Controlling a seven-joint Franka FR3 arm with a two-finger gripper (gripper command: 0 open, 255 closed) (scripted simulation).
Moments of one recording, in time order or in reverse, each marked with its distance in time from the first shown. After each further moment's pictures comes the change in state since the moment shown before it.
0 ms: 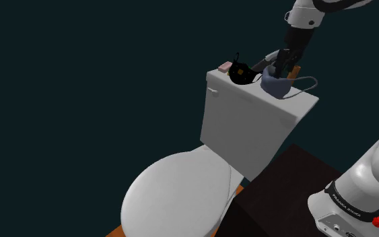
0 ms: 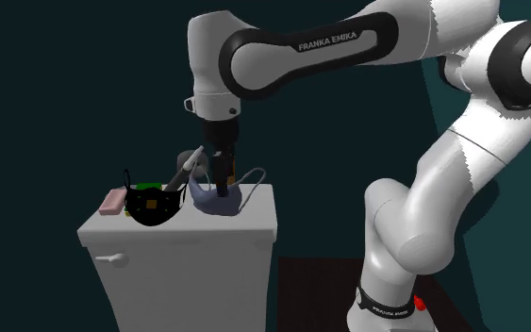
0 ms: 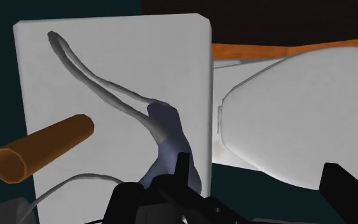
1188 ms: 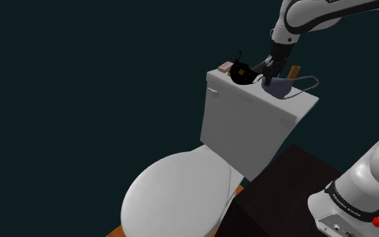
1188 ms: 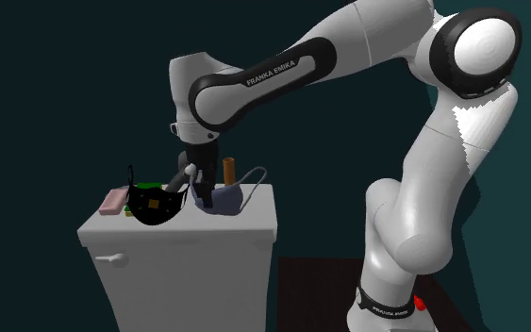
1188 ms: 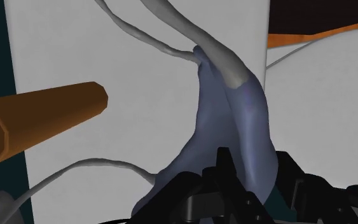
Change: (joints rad) arm -0.030 0.229 -0.070 0.036 -0.017 0.184 -0.071
